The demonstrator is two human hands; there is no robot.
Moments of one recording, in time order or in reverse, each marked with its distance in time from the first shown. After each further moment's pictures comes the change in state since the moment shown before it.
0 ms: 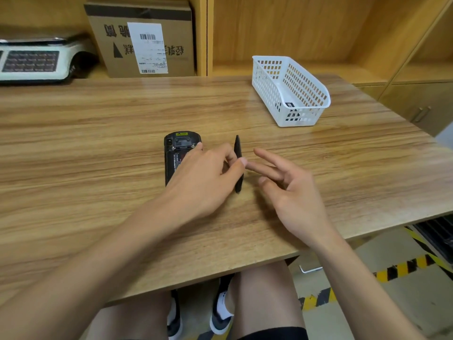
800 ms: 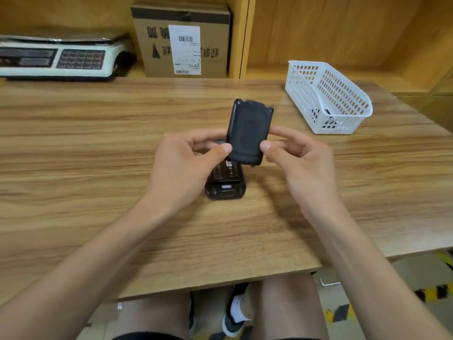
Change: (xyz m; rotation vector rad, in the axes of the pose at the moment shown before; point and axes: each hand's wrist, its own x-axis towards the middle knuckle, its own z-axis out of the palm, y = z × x) left_hand -0.022 -0.040 -0.057 -0.488 0.324 -0.094; right_hand 0.044 -0.039 0.043 0.299 0.125 0.017
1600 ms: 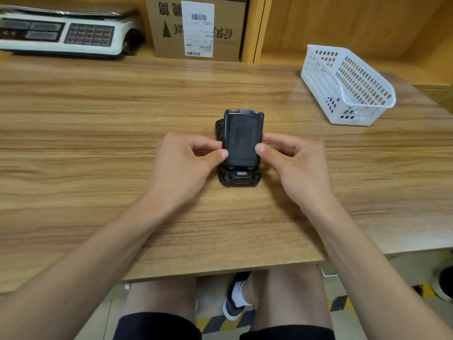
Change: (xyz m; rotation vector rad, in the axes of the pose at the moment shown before) left_hand -0.008 -0.033 -0.017 0.203 0.041 -0.111; right_hand -0.007 0.014 0.025 -0.166 -0.112 -0.027
